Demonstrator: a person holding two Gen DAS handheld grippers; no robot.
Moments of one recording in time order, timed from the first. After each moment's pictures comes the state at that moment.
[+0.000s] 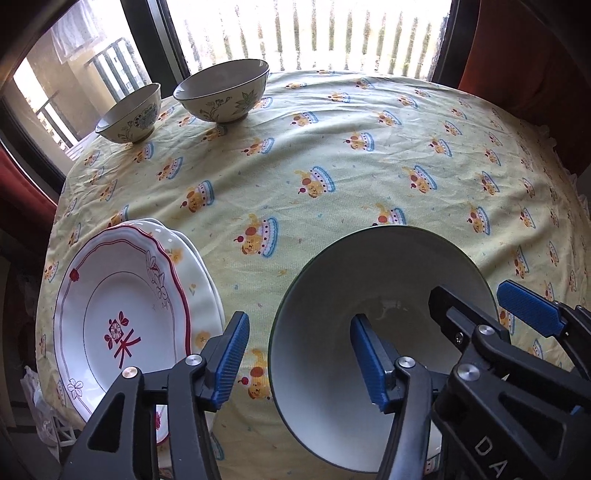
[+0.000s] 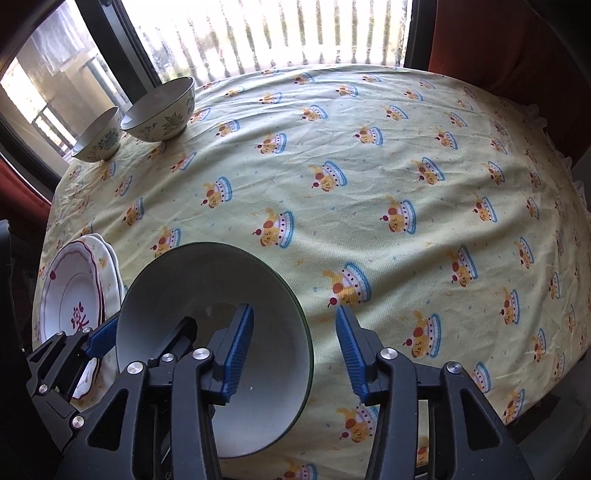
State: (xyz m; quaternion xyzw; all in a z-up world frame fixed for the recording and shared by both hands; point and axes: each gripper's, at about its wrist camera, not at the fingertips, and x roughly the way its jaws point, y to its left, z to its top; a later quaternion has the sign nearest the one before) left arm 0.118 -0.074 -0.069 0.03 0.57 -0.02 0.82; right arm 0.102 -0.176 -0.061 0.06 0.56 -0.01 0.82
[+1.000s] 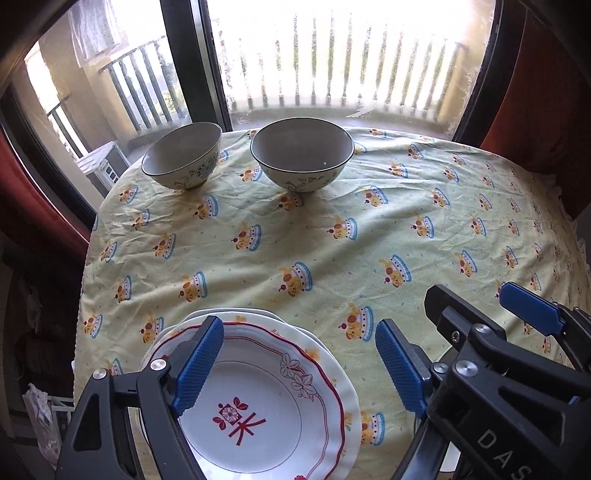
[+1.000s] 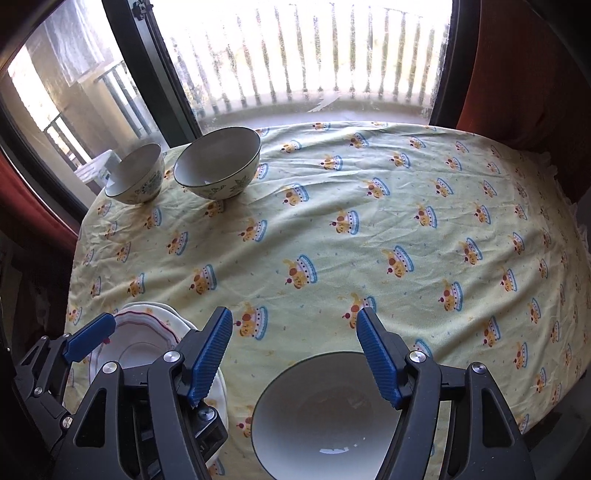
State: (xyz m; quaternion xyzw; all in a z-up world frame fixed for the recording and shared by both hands) left arm 0.169 0.026 -0.016 0.02 0.53 -0.02 0.85; right arm 0.159 -0.093 -0.003 0.05 0.52 0.00 0.85
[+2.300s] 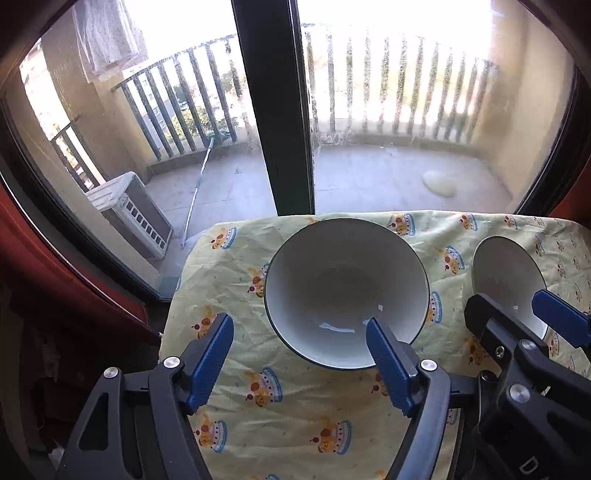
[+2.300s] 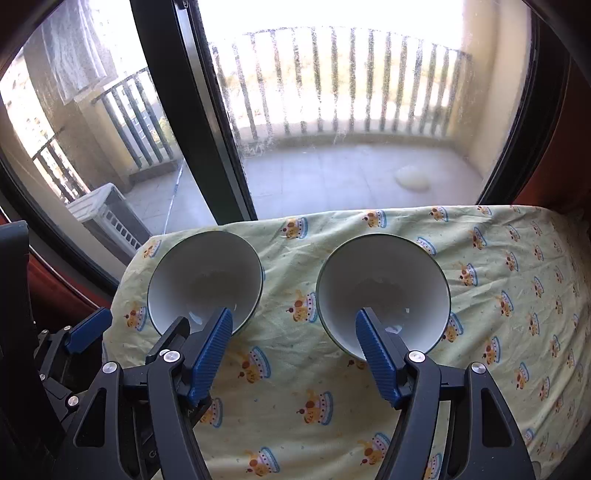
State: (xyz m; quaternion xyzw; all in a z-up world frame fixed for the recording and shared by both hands) left arm 0.365 0.202 -0.032 0.04 0.49 0.01 0.87; right arm 0.347 0.086 -0.004 0.06 0.48 -0.01 0.88
